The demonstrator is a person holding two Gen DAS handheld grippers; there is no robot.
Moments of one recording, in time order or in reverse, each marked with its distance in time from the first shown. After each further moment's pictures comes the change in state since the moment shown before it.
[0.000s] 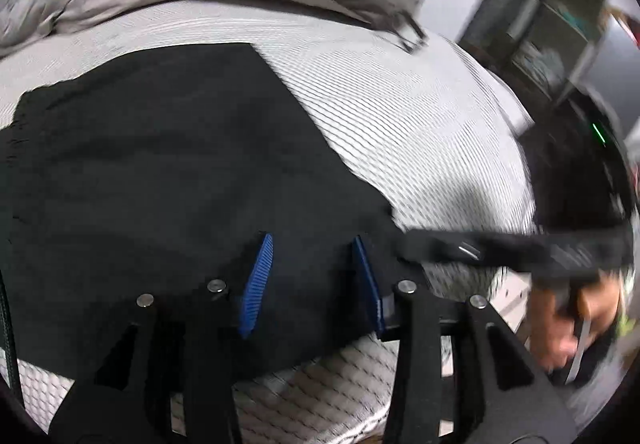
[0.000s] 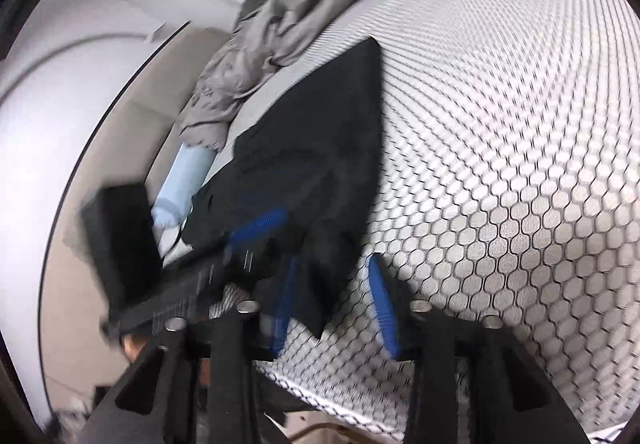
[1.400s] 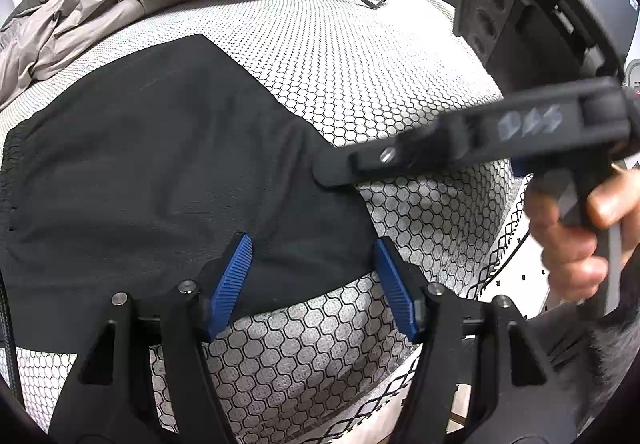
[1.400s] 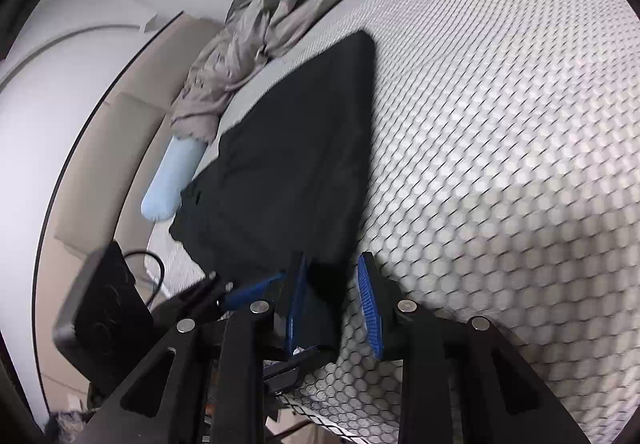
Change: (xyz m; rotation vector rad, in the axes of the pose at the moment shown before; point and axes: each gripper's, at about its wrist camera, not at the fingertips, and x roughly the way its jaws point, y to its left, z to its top) left arm 0.017 -0.053 -0.028 0.185 0.061 0.071; right arm 0.020 -0.008 0.023 -0.043 0.038 -0.035
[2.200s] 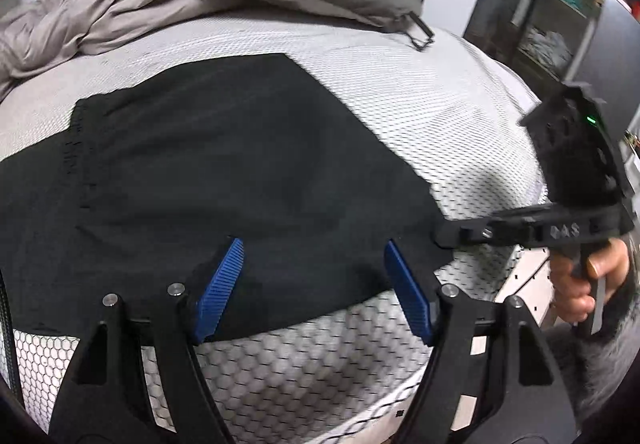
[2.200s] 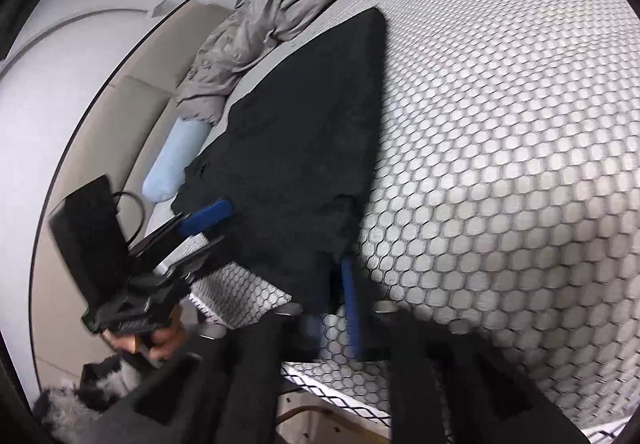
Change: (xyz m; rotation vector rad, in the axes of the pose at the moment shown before) left arm -0.040 0.076 0.002 -0.146 -0.070 0.024; right arm -0.004 0.010 -0.032 -0.048 0.028 0.011
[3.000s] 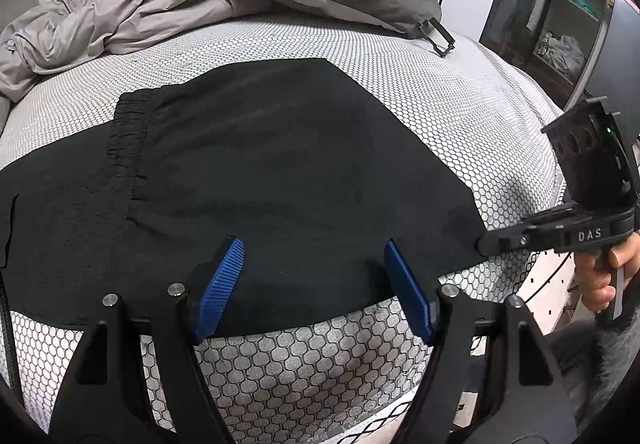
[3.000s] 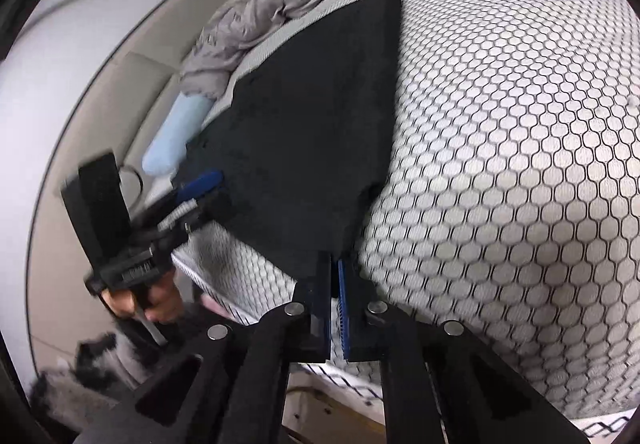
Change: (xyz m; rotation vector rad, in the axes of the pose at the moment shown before) left arm -0.019 0.032 -0.013 -0.011 -0.023 0.063; right arm 0.004 0.004 -0.010 -0.042 0.080 -0.009
